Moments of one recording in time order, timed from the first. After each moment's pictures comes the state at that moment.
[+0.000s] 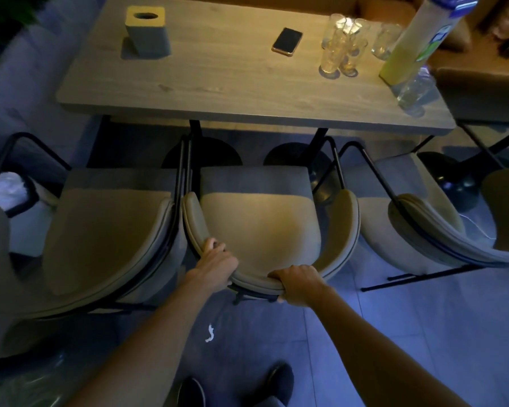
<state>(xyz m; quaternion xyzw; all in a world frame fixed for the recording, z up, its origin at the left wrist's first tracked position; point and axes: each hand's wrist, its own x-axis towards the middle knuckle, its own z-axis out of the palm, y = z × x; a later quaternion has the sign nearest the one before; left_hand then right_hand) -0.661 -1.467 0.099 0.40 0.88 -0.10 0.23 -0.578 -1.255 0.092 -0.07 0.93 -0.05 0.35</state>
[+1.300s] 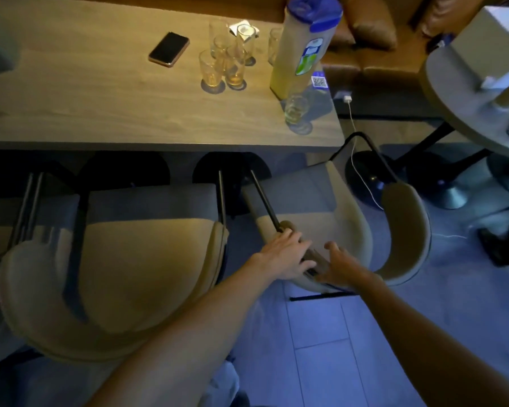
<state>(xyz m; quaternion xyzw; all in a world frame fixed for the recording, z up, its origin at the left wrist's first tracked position) -0.650 -0.989 0.150 0.49 0.82 0.16 0.23 -0.557 -0.820 0.150 0.25 0.90 -0.16 0.33</state>
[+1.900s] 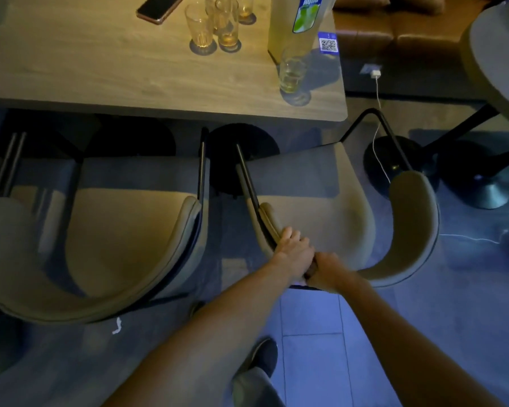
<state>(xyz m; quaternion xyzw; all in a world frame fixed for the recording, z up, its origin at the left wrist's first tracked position) -0.589 -0.885 0.115 0.46 0.85 -0.08 0.24 -0.529 -0.777 0.109 0.08 0.92 -0.14 0.37</state>
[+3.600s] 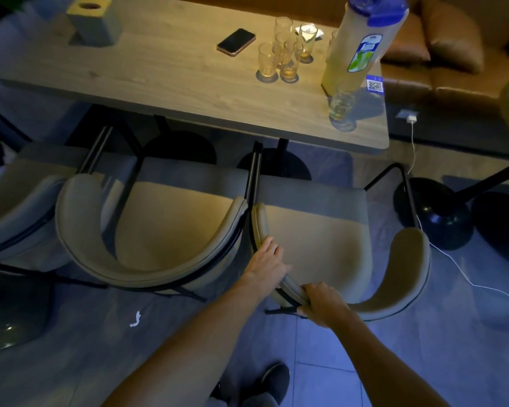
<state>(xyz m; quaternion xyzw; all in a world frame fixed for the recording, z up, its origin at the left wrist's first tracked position) -0.564 -1.029 0.131 0.41 0.89 -0.13 0.16 -0.491 -0.867 0.097 0.02 0.93 -0.11 0.35</state>
